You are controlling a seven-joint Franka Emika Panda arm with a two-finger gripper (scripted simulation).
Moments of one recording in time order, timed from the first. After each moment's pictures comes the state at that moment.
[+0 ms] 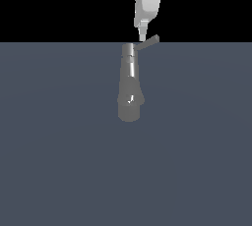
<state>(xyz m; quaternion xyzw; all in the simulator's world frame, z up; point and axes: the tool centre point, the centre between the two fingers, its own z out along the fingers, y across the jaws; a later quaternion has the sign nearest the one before) 0.022 -0.048 0.299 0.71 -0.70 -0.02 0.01</state>
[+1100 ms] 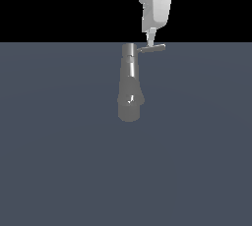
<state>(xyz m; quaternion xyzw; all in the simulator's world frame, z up) 0.055 -0.079 0.283 0.72 -0.70 -0.02 0.01</state>
